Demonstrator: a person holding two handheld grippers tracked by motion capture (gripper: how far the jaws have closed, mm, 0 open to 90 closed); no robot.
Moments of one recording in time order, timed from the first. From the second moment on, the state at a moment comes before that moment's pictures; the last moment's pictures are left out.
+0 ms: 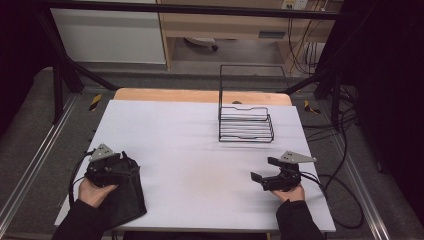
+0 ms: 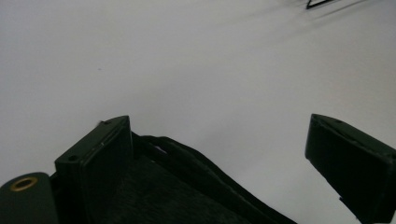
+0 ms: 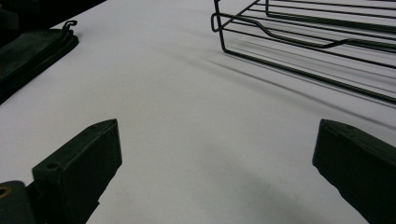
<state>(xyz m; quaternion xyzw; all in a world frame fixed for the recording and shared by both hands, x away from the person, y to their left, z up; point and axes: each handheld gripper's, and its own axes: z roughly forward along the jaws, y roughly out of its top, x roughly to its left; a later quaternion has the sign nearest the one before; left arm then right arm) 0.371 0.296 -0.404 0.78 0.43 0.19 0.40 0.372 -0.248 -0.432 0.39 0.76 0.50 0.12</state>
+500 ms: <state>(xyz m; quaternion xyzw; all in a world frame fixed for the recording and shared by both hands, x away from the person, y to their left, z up) 0.414 0.306 -0.434 0.80 0.48 0.17 0.30 0.373 -0.247 -0.434 0.39 0.77 0.49 0.12</state>
